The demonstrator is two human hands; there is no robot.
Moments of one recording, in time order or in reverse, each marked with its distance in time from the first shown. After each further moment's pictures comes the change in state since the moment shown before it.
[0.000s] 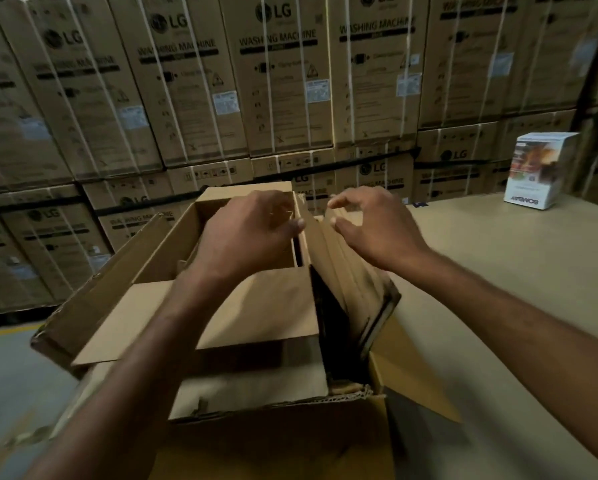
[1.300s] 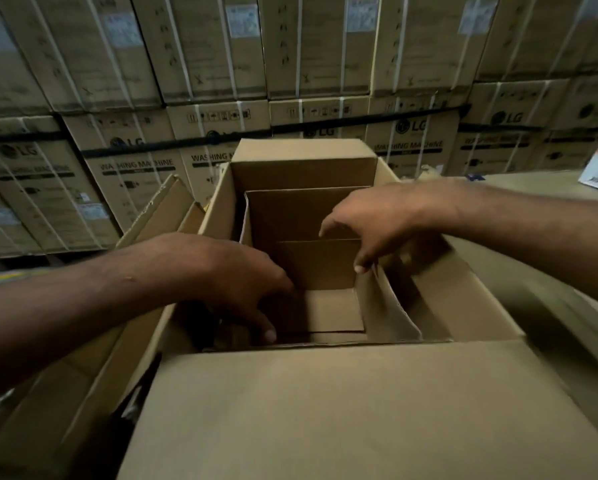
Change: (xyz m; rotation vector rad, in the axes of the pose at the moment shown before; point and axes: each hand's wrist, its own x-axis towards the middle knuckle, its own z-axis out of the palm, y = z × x) left_hand 0.081 -0.216 0.026 0.423 -1.156 0.185; right_hand 0.154 -0.058 0.176 -0.615 -1.038 -0.304
